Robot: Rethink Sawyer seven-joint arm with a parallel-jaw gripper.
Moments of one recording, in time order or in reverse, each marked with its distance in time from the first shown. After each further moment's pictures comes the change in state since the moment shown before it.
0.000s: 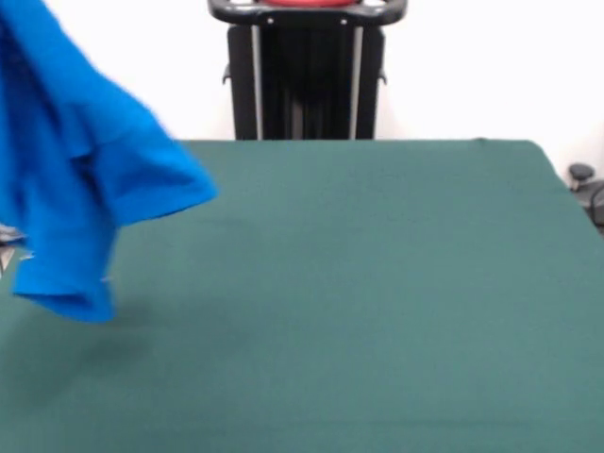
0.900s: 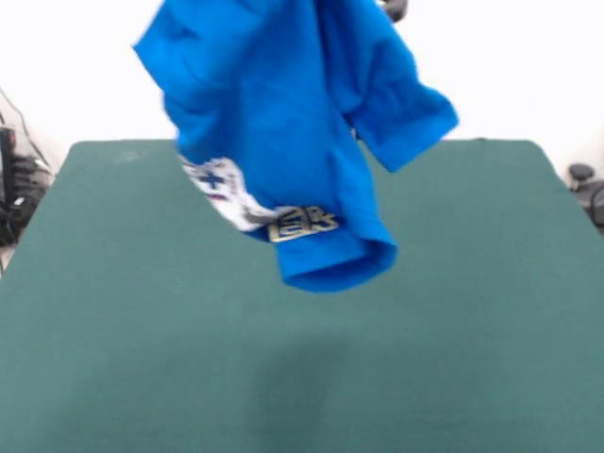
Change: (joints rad) arm 0.233 0.158 -0.019 -0.380 0.146 0.535 0.000
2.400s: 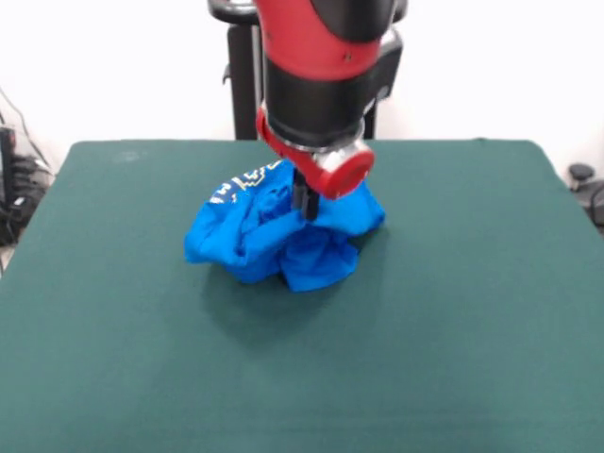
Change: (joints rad) arm 0.091 0.206 -0.008 0.347 -0.037 -0.541 0.000
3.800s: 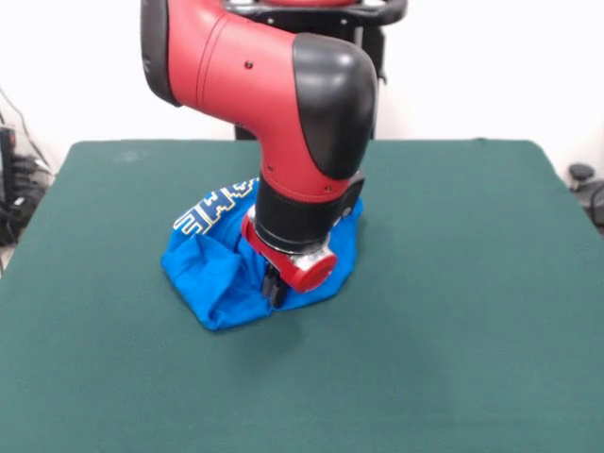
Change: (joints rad) arm 0.004 0.184 -0.007 0.111 -0.038 -0.467 0.000
